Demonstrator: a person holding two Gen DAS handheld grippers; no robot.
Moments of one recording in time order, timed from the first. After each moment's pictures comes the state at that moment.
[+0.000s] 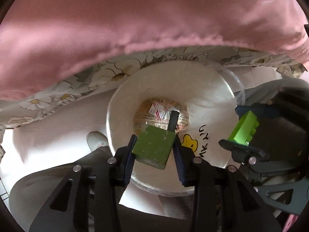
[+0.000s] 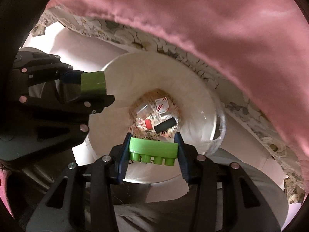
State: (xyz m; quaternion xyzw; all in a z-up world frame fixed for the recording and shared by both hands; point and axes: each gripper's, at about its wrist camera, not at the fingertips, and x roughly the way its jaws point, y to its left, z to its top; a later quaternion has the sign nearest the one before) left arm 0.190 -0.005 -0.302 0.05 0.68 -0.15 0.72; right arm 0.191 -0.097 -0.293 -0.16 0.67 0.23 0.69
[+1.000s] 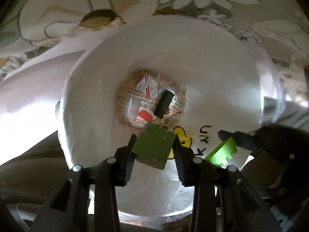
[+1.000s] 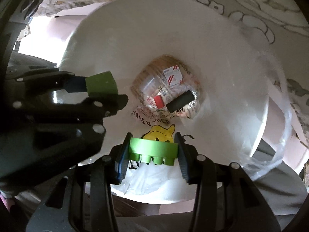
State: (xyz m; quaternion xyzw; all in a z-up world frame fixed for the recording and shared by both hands) left arm 0.219 -0.005 -0.415 -0.07 0.77 -0.13 0.62; right arm 0.215 -0.095 -0.400 -0.09 0.78 0.21 0.59
